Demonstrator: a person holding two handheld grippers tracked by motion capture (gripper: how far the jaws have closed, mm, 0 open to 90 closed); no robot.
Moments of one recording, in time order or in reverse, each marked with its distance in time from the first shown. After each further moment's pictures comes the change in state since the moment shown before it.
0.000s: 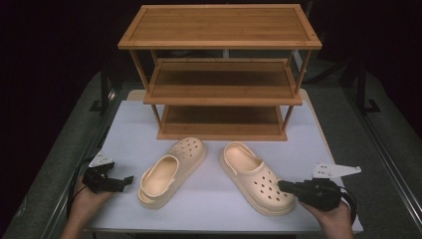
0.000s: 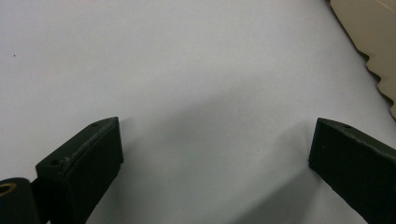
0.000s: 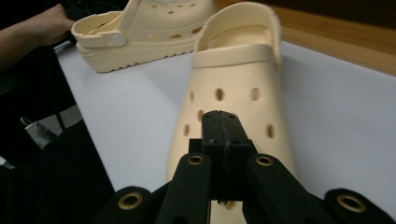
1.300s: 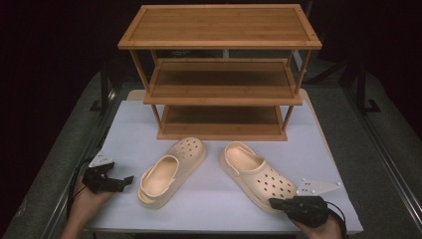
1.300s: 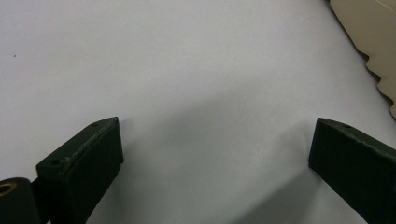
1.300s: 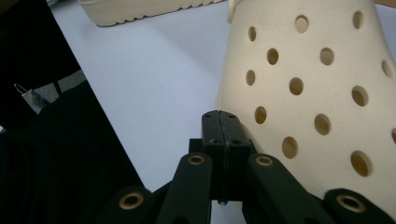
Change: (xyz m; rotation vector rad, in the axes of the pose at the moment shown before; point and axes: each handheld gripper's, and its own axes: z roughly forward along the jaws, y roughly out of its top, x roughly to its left) left arm 0.000 0.000 0.000 -0.002 0.002 0.001; right arm 0.022 -0.028 0.020 0.100 -0.019 -0.037
